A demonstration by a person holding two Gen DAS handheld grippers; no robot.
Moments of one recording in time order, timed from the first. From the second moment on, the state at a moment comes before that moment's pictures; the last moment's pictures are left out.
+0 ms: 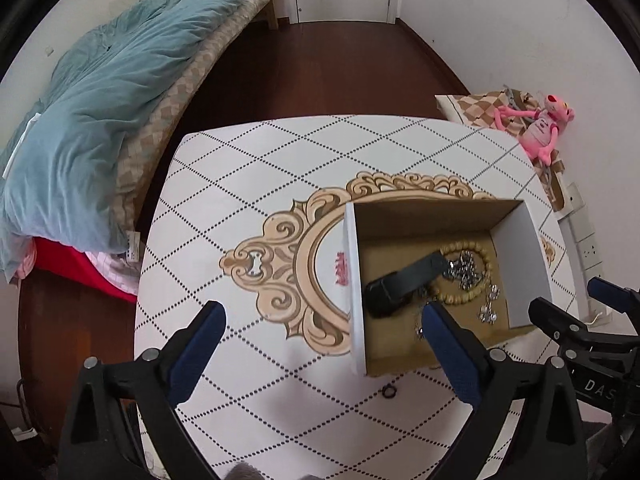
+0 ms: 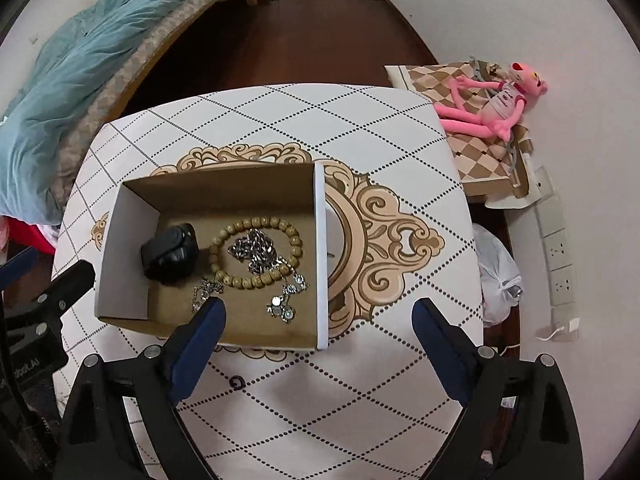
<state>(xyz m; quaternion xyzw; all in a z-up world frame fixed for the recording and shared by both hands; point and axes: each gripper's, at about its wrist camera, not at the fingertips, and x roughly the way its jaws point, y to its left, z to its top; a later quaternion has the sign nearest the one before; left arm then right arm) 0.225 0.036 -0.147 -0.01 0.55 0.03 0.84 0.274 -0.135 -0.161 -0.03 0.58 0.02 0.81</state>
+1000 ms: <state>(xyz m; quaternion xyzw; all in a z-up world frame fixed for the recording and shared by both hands) 0.127 0.024 -0.042 -0.02 0.45 0.05 0.89 0.165 -0.138 -0.037 -0.03 0.45 -0.01 0.89</state>
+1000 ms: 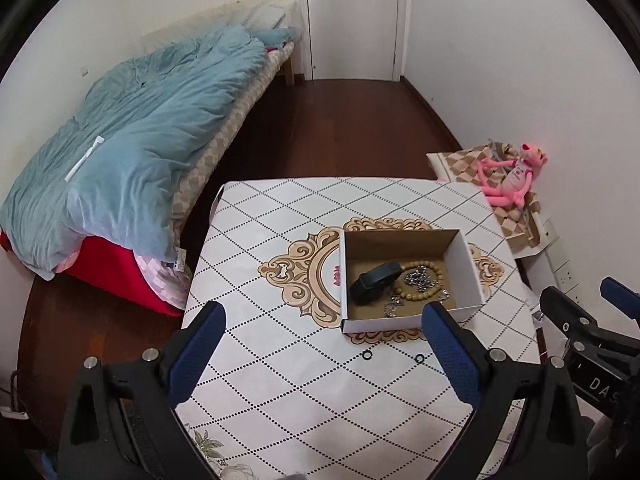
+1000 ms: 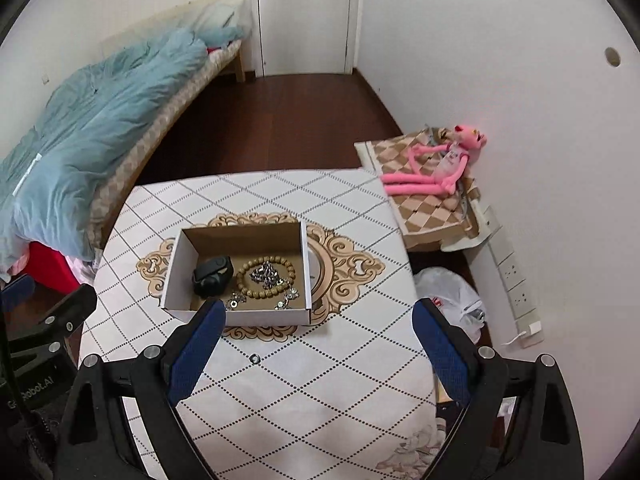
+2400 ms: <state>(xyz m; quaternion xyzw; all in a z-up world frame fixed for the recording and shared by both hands) 0.151 0.024 -0.223 -0.01 0.58 0.06 0.82 0.174 -0.126 -0.231 0.01 0.53 0.03 0.85</state>
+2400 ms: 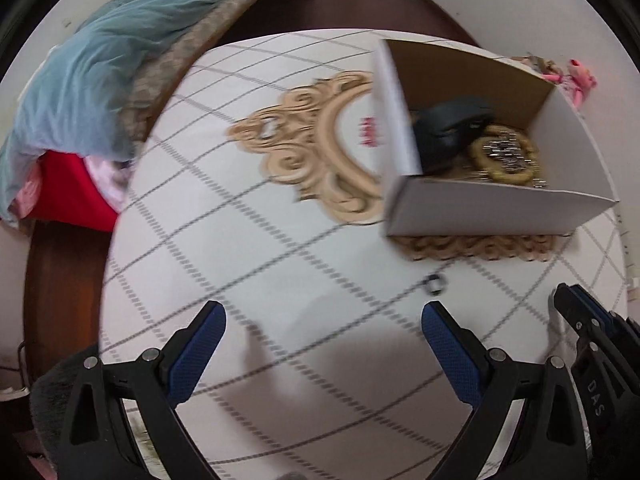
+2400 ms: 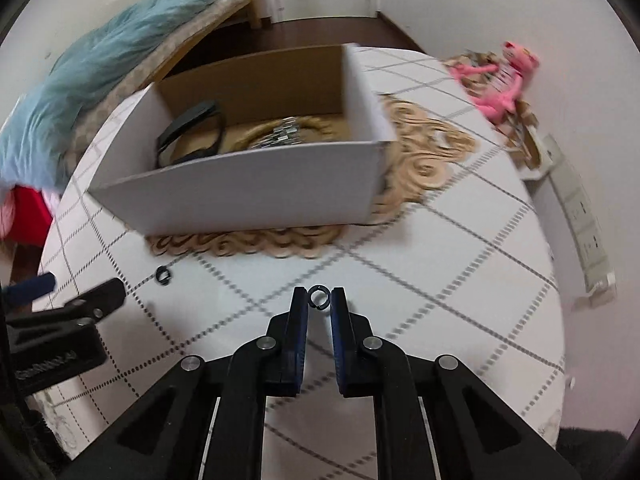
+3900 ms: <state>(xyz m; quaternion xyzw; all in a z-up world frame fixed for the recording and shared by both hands) 0.152 -0.015 -0.163 -0.05 0.50 -0.06 0.86 0.172 -0.172 -0.160 0.08 0.48 0.02 0.88</state>
